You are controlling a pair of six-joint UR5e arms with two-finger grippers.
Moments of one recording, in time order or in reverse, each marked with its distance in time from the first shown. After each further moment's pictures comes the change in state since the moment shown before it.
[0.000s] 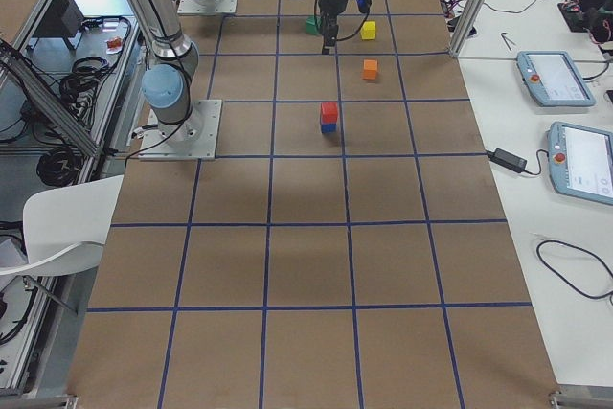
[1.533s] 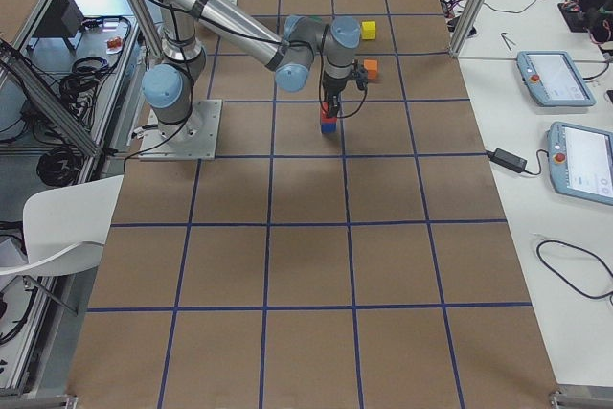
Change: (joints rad) left arm 0.000 -0.003 0.000 0.000 0.002 0.000; right arm -0.228 0.162 0.404 -0.612 0.027 -0.282
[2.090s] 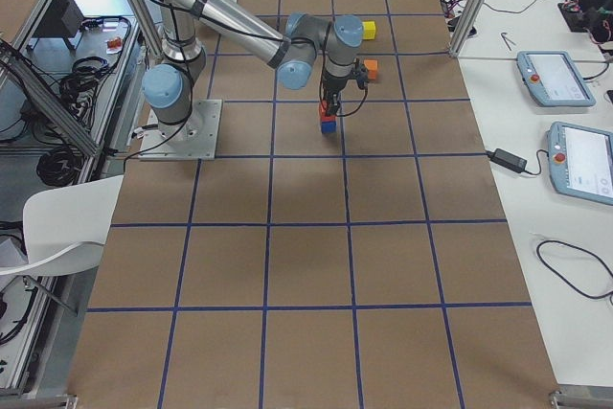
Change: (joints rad) left arm 0.000 0.000 0.000 0.000 -0.001 0.000; right arm 0.001 -0.001 -0.024 0.069 0.003 0.001
